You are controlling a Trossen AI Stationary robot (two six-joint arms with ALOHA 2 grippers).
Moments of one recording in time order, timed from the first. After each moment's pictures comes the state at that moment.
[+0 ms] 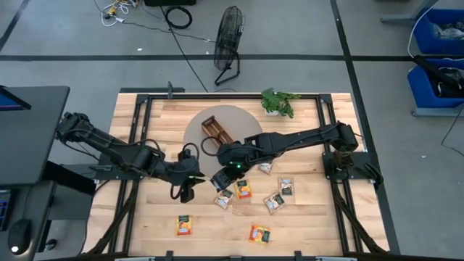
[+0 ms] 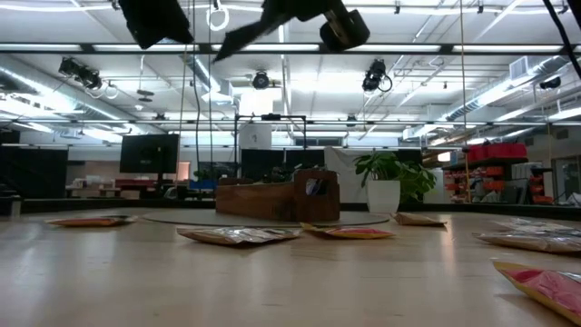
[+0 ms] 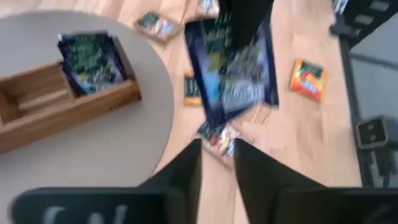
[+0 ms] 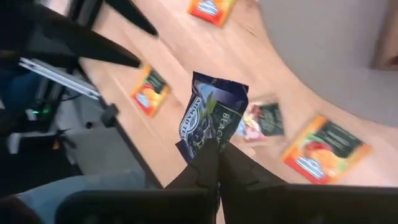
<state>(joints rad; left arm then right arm) -0.41 1.25 0.99 -0.52 -0.32 -0.51 0.16 1.96 1.87 -0.89 -0.15 1.03</state>
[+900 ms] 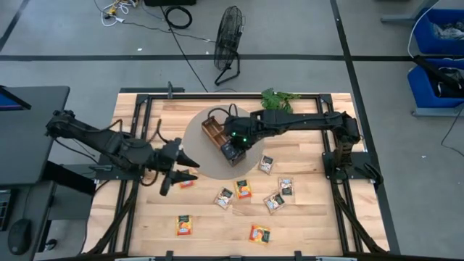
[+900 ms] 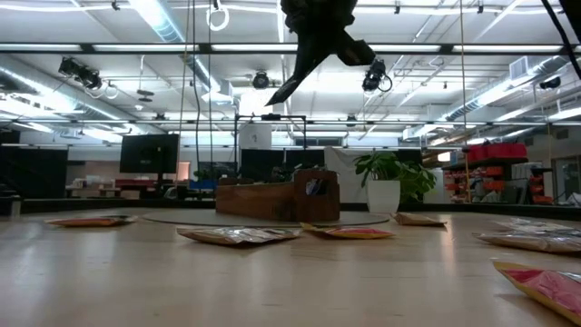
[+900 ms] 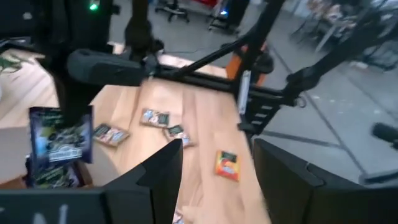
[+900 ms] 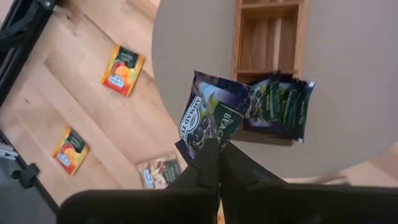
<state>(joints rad) -0.41 0.97 0.99 -0.29 -0.23 -0.39 -0.02 1.90 1.87 -1.07 0.01 0.85</state>
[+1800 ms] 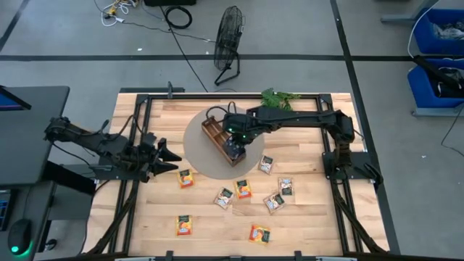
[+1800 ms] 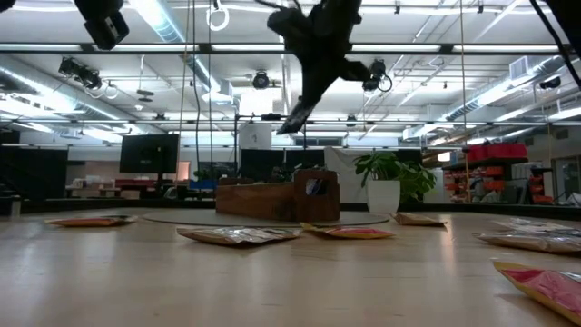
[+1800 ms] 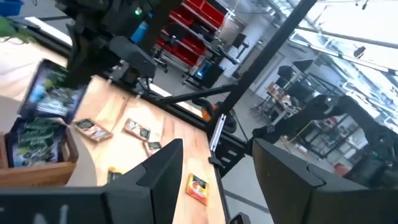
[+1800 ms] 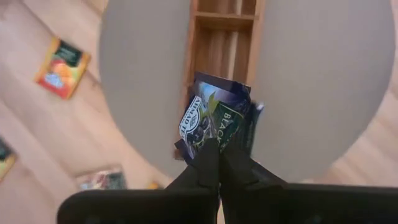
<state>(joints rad) -0.37 0.46 0.45 0.03 -0.22 -0.62 -0.08 1.96 1.87 -1.13 0.08 0.70</state>
